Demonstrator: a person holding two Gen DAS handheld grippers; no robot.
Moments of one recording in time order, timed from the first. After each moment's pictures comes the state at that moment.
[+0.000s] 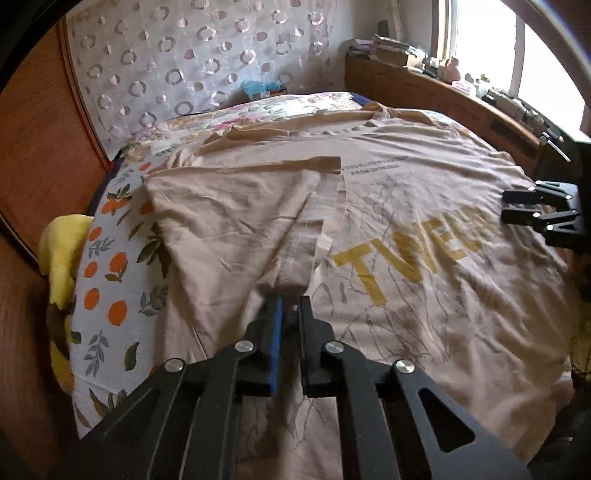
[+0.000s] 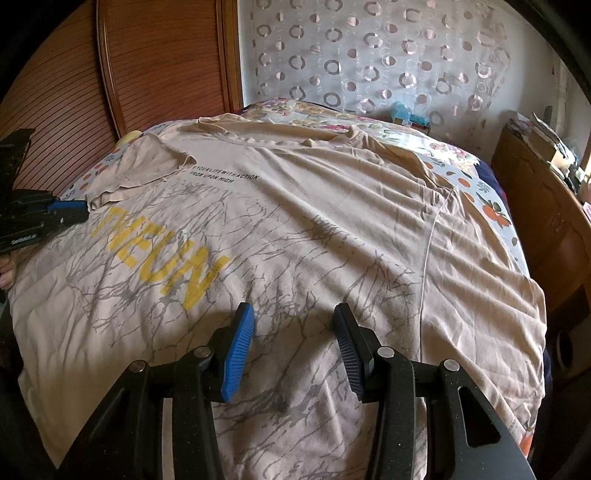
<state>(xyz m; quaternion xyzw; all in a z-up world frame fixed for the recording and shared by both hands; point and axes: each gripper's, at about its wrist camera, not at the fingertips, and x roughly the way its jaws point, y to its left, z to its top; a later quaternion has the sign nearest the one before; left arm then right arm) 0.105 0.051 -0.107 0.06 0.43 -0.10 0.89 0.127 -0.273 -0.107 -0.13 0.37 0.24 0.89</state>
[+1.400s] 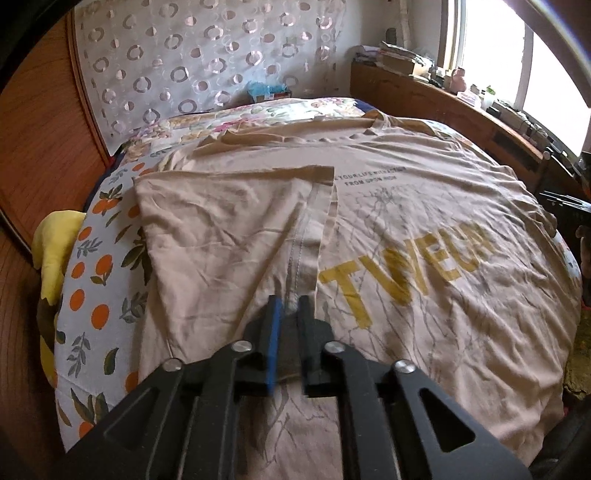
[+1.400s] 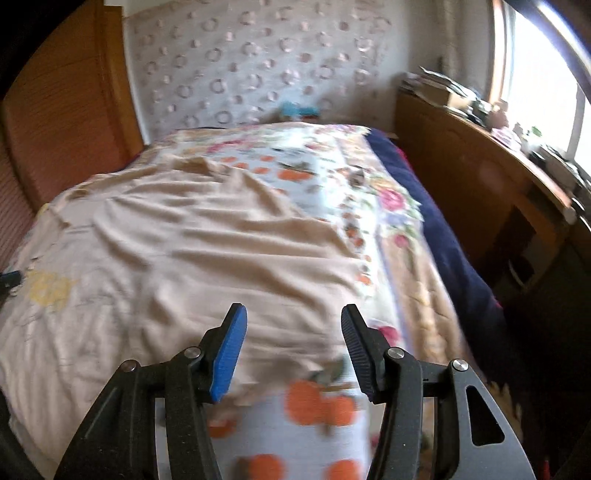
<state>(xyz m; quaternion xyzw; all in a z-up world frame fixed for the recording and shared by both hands) 0.114 0.037 -0.109 0.05 0.43 -0.08 0.90 0.139 -0.459 -0.106 -0.02 0.36 0.06 0.93</state>
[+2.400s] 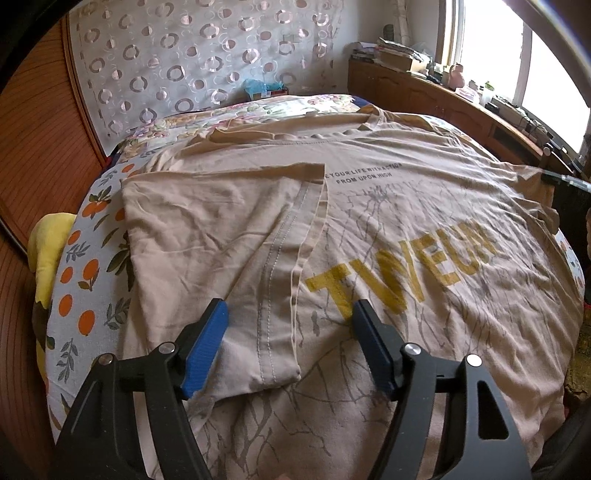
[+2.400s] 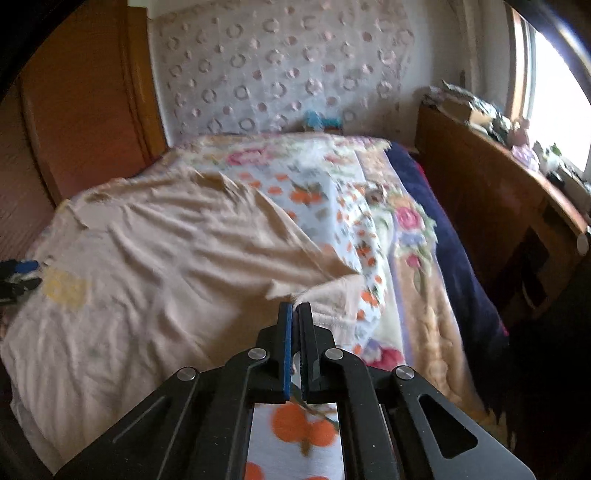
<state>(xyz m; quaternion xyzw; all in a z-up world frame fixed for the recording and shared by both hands) 0.121 0.026 -0.114 0.05 0.44 -0.09 0.89 0.141 -0.440 -0.077 -0.04 0.32 0.13 0.94</state>
